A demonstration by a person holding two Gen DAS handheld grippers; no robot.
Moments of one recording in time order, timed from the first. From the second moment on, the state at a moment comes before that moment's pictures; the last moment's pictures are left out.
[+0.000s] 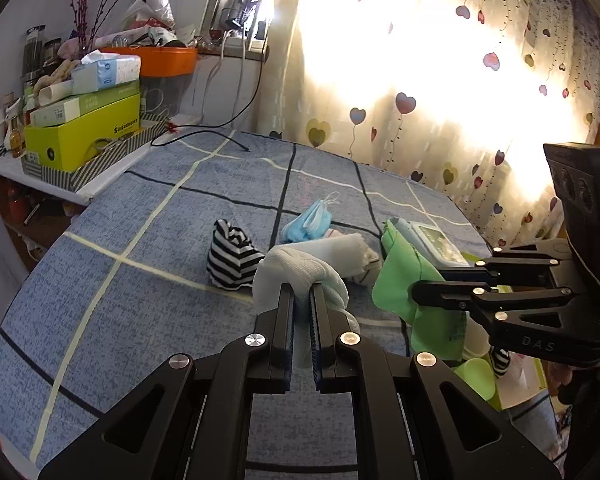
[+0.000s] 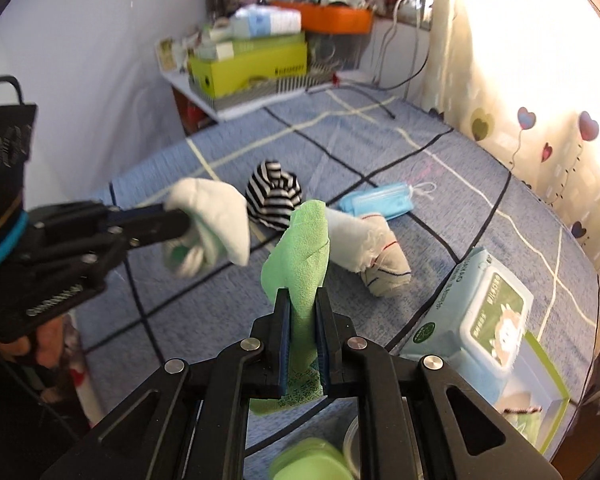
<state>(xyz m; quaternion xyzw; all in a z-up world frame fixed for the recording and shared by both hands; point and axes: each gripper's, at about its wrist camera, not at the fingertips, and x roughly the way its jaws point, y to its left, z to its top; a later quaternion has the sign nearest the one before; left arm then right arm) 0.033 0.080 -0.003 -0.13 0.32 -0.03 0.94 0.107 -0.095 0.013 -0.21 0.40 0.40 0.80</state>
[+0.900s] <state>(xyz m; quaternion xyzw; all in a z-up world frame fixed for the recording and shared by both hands) 0.045 -0.019 0.040 -0.08 0.29 -0.14 0.94 0.069 -0.225 0.043 -0.05 0.34 0.31 0.89</state>
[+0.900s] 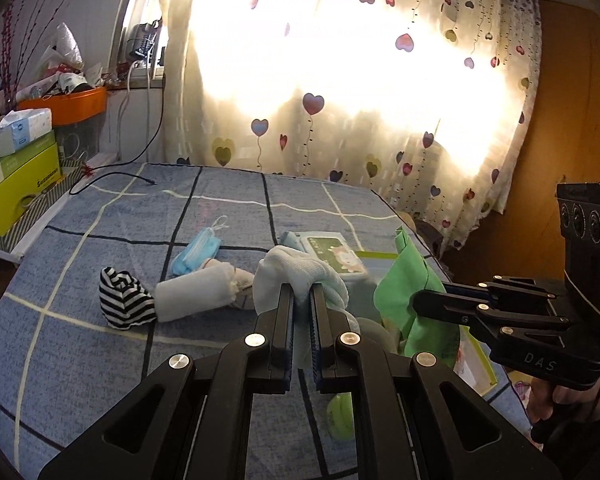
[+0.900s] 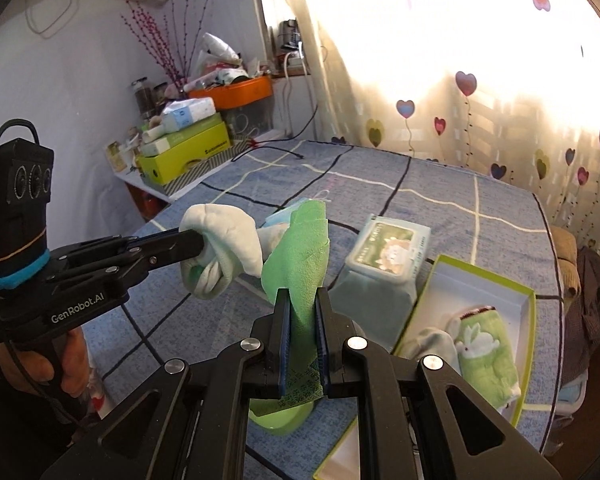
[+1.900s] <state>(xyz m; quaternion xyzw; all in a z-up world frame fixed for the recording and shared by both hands) 0.046 -0.114 0.035 -0.03 0.32 -0.24 0.91 0.056 -0.334 0.038 0.00 0.34 0.20 0.92</state>
